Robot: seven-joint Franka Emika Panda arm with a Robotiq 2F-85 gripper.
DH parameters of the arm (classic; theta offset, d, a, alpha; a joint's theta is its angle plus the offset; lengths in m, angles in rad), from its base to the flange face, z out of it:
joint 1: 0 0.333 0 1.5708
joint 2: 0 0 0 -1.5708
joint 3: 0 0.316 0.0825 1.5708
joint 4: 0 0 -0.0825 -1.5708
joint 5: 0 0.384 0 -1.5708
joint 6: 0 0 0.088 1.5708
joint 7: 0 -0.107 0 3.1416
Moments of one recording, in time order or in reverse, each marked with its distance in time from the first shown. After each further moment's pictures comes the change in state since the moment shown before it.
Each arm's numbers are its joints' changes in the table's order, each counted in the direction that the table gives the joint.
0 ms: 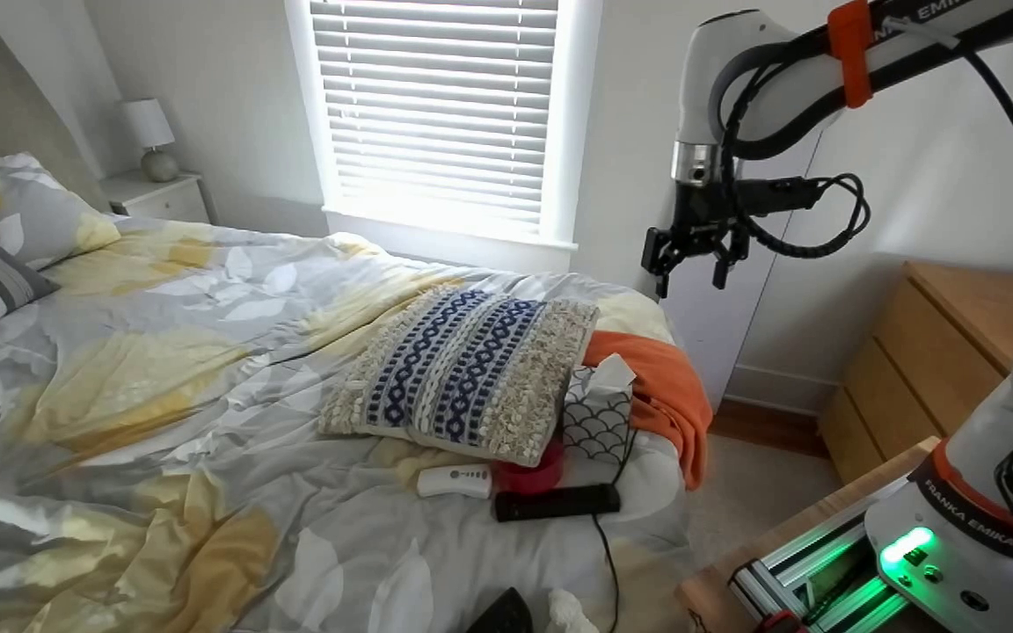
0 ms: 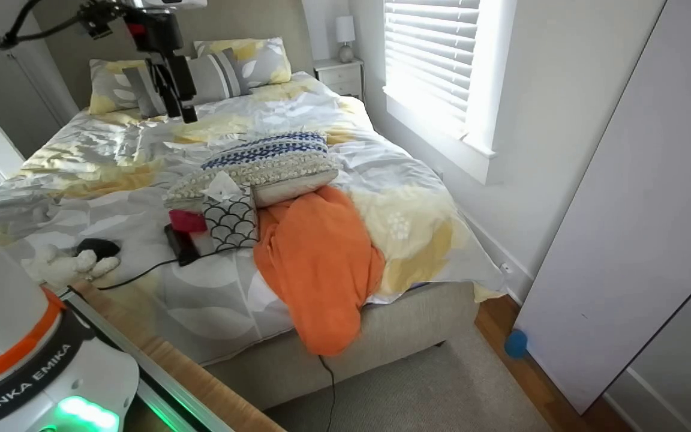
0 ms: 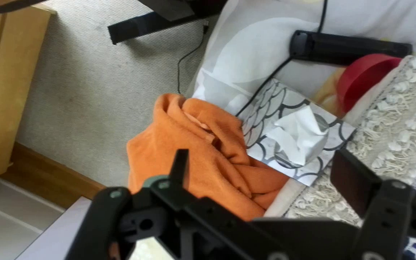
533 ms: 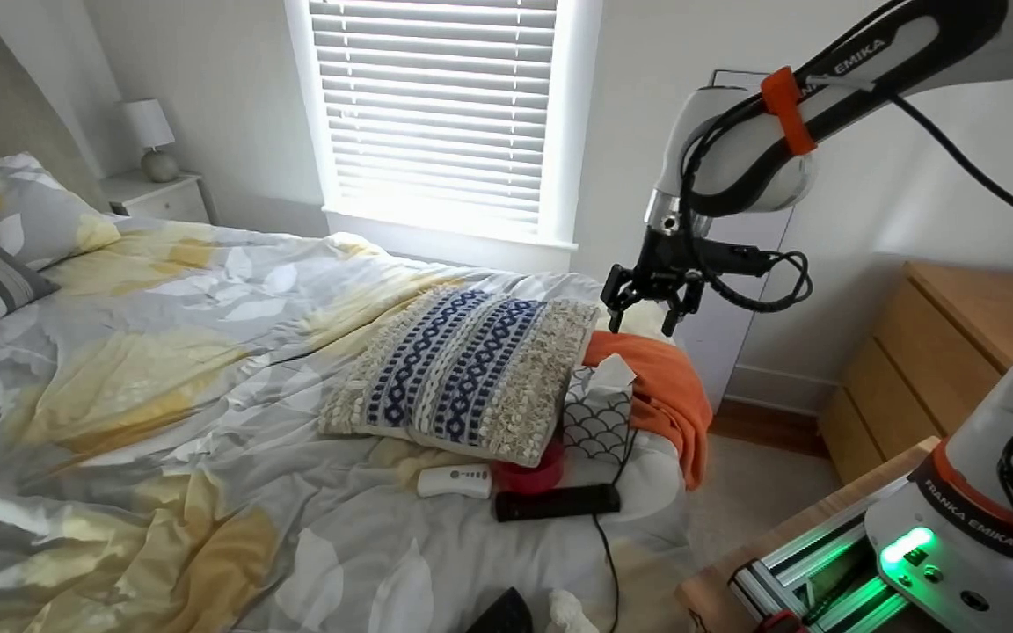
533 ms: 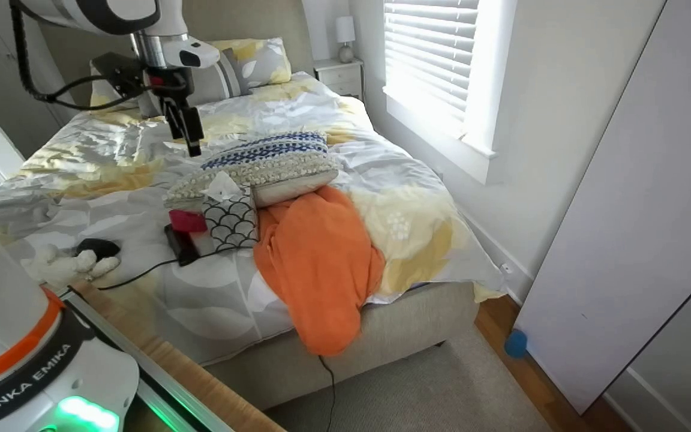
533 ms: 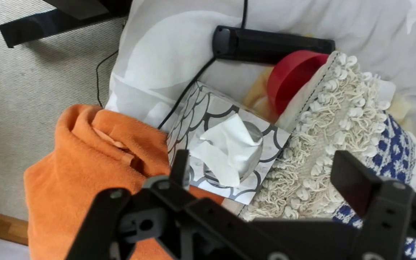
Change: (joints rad) arm 0.087 -0.170 -0.037 -0.083 0.252 -0.359 0.126
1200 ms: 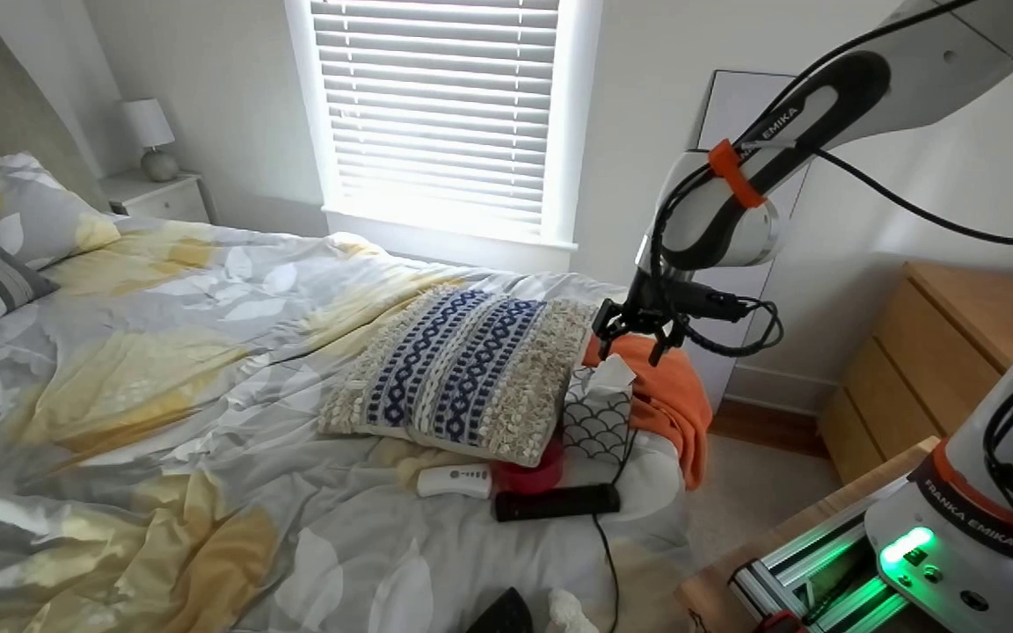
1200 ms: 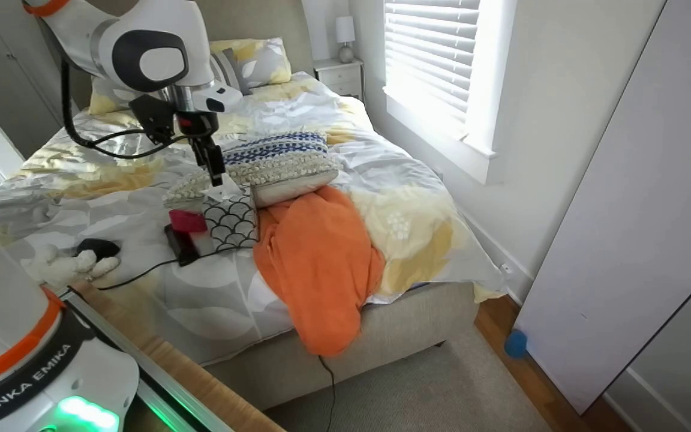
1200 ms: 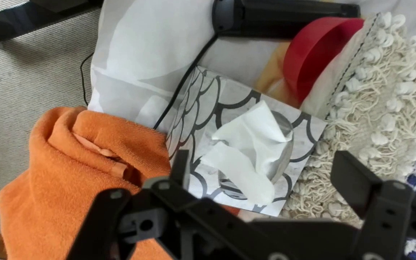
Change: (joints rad) arm 0.014 -0.221 -0.031 -0.015 0.066 -0.268 0.047
